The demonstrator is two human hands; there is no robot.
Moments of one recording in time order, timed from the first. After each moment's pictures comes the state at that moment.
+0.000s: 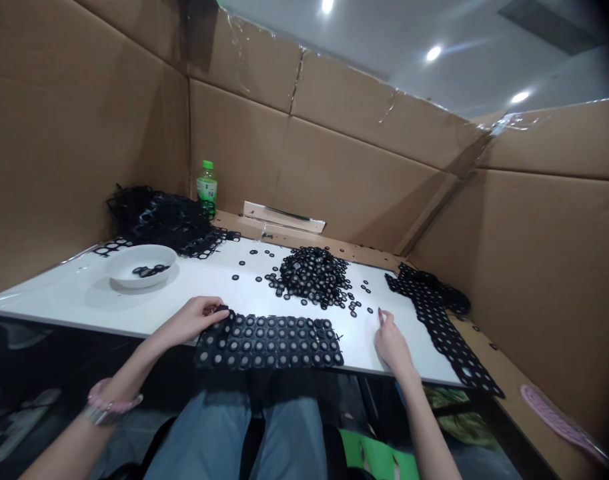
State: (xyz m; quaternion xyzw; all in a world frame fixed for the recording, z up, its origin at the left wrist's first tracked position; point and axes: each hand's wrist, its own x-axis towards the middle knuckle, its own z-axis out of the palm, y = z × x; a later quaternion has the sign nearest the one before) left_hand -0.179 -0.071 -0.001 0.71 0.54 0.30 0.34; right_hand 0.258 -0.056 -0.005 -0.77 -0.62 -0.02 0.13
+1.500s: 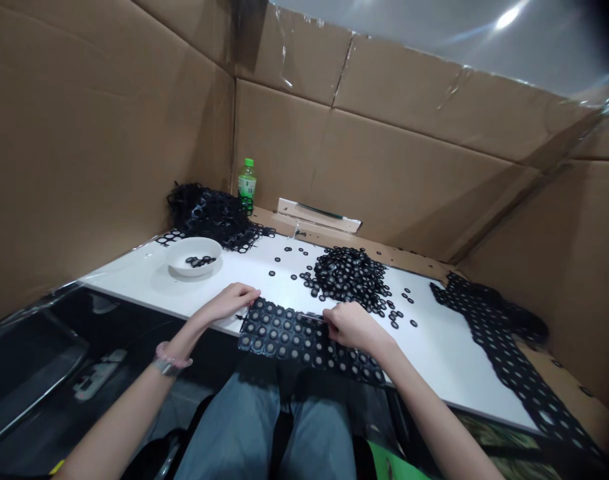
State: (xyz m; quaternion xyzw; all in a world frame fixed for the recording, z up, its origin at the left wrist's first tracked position) left_hand -0.202 -0.050 -0.011 0.70 0.52 0.31 0.37; right_hand 0.085 -0.038 0.049 -0.38 -0.92 -0.06 -0.10
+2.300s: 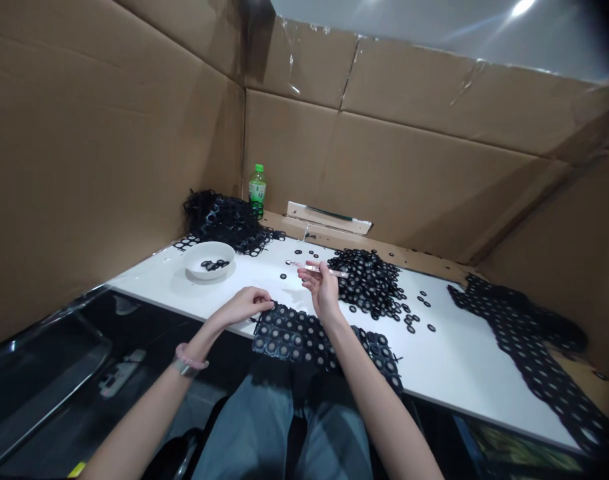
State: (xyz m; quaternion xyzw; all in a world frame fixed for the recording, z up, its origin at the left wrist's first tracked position) left_hand -0.201 -0.054 -0.013 0.71 0.54 0.30 0.34; right_hand -0.021 0.002 0.024 -0.32 -0.42 0.61 0.59
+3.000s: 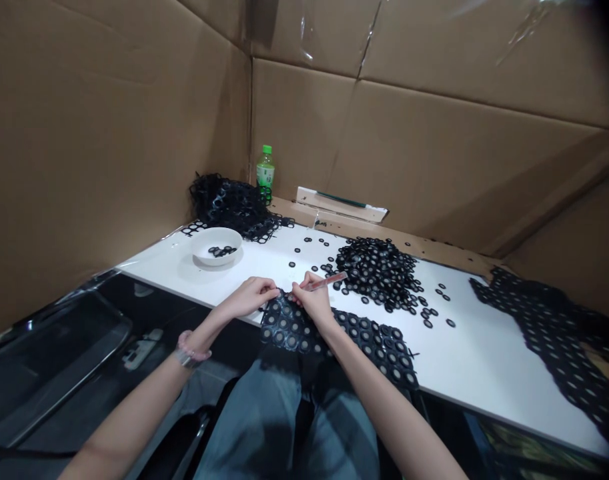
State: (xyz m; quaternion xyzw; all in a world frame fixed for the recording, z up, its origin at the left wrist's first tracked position) left_hand -0.199 -0.062 -0.012 0.70 0.57 0.29 0.31; right_hand -0.034 -0.024 -0.013 -0.37 -0.60 0.51 0.48
